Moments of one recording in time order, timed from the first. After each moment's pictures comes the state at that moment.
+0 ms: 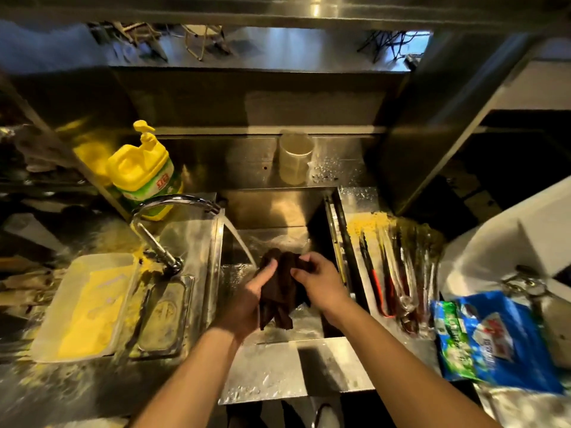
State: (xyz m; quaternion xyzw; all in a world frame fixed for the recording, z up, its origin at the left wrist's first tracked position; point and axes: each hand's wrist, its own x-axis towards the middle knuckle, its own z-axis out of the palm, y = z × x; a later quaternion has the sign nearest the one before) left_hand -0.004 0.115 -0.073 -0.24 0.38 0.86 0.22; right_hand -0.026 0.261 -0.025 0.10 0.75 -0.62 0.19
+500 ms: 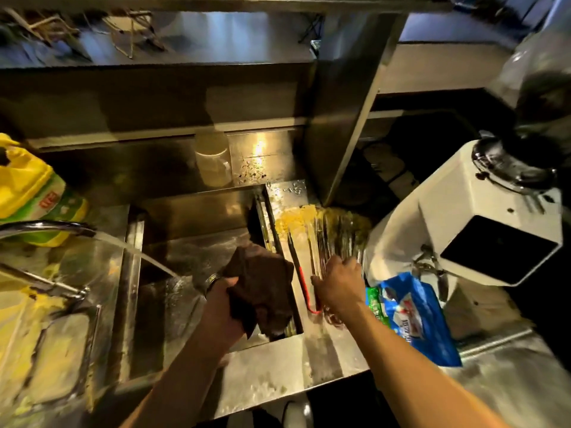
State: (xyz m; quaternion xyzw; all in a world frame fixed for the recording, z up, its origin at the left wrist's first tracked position) left_hand -0.027 0.254 -0.096 -0.21 0.29 0.91 0.21; right_hand -0.046 0.465 -0.065 0.18 0.97 -0.12 0.13
